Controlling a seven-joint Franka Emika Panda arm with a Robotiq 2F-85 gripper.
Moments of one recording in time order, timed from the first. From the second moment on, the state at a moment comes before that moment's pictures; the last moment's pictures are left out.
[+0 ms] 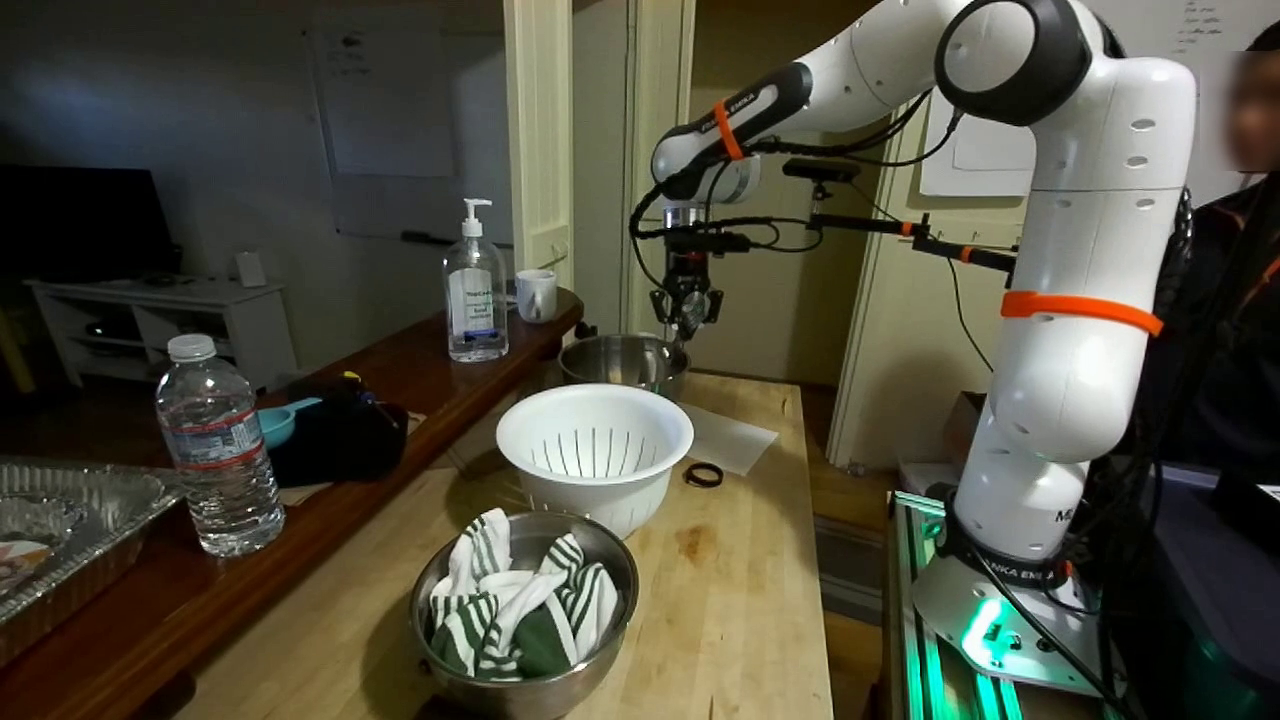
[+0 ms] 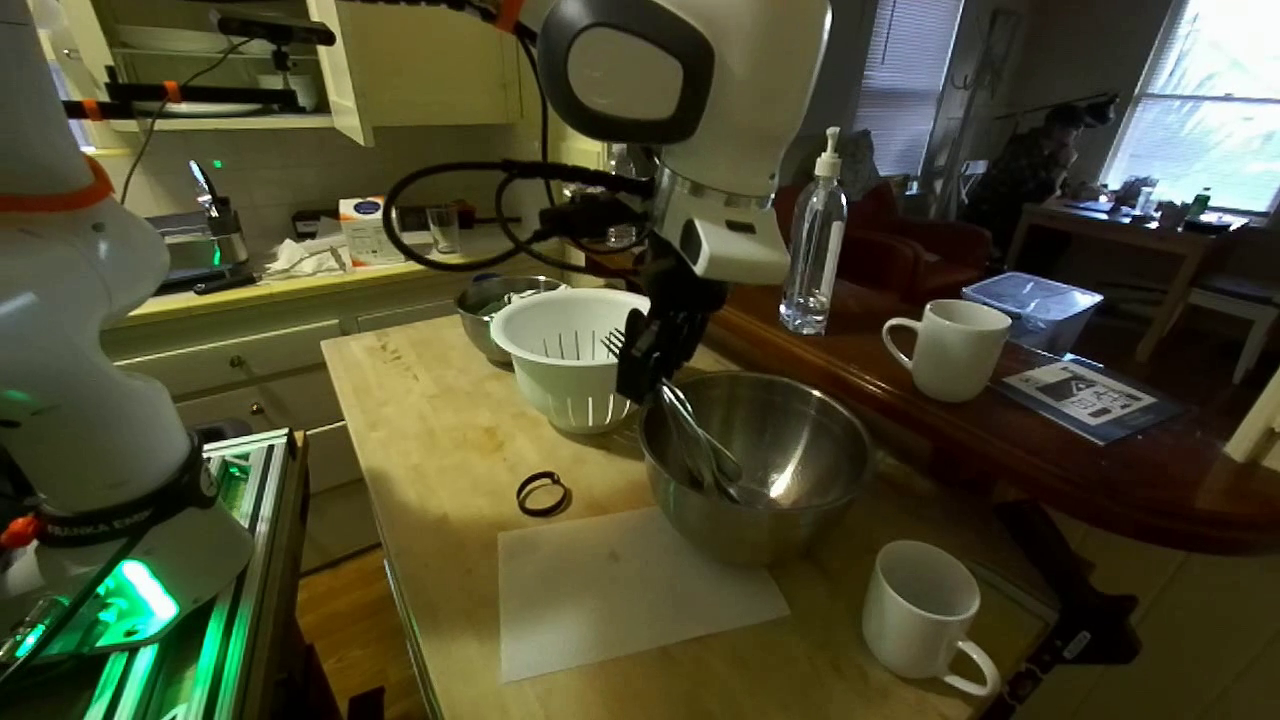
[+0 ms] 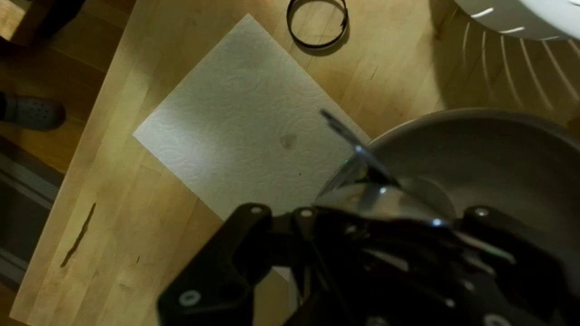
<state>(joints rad) -0.24 0.09 -0.23 -2.01 0.13 1.90 0.43</state>
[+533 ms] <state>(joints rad) -0.23 0.18 -0.22 -1.86 0.18 1.90 0.39</state>
